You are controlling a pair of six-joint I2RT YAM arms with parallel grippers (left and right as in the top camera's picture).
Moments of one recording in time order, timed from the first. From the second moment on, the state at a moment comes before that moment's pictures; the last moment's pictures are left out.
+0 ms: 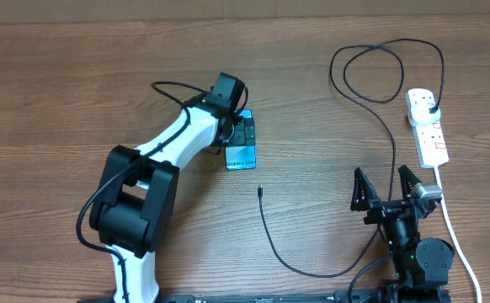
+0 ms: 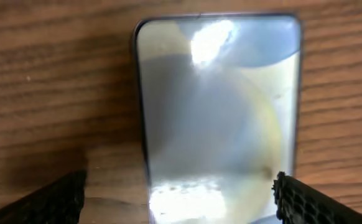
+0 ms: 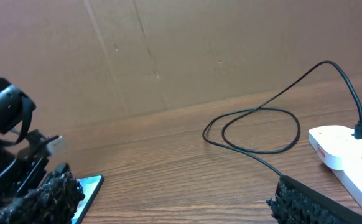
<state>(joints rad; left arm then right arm) -0.43 2.05 1.41 -0.64 0.02 -0.46 -0.03 0.01 0.02 -0.02 -0.17 0.25</state>
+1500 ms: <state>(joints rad) -0.49 2.17 1.57 -0.97 0.01 -0.50 -0.03 0.01 0.02 -0.02 -0.17 0.25</state>
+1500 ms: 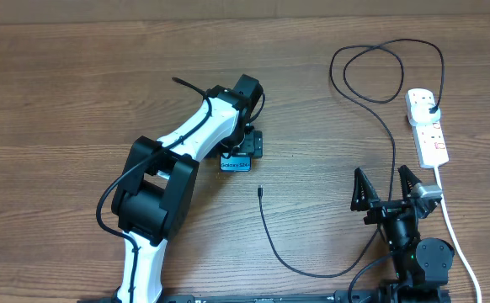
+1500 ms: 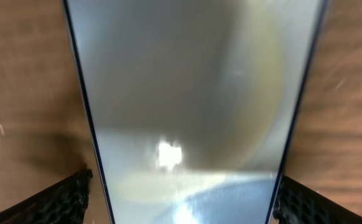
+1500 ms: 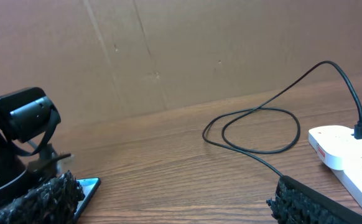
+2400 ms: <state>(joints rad) -0.47 2.17 1.57 -0.86 0.01 -0.52 -0.03 0.01 0.02 -0.02 -0.17 0.25</state>
